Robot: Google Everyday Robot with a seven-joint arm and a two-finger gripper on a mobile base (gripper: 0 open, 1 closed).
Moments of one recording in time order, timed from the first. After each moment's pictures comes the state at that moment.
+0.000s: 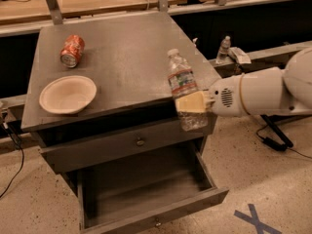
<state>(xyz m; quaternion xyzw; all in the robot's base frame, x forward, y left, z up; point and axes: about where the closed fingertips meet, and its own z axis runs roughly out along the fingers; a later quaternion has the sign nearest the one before) 0.505 -0.082 0.872 -0.86 -0.20 -0.33 0.32</state>
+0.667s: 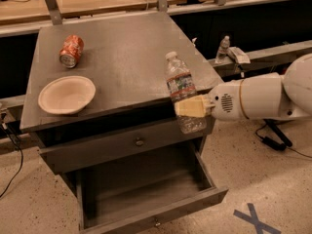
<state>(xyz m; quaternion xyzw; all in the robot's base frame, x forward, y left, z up) 0.503 -0.083 0.864 -0.85 -0.22 -0.34 0.33</state>
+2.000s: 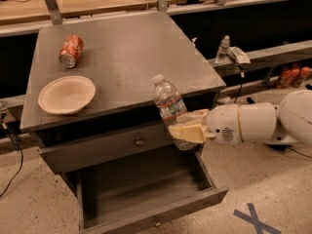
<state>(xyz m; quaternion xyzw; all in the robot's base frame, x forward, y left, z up) 0.478 -0.069 0.817 -0.75 -0.39 -0.39 0.36</state>
